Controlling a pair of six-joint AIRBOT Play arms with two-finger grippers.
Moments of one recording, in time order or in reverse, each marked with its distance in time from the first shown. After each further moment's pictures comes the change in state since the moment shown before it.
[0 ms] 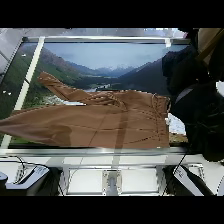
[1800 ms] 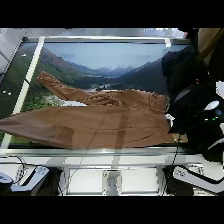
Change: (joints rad) left arm -0.012 0.057 0.065 0.026 -0.116 0.050; right arm 0.179 -0.229 -0.083 0.034 -0.068 -0.236
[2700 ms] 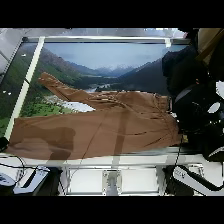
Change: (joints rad) left arm -0.024 0.026 -0.269 0.433 0.092 0.147; right arm 0.001 0.082 -0.053 -0.249 -0.136 0.171
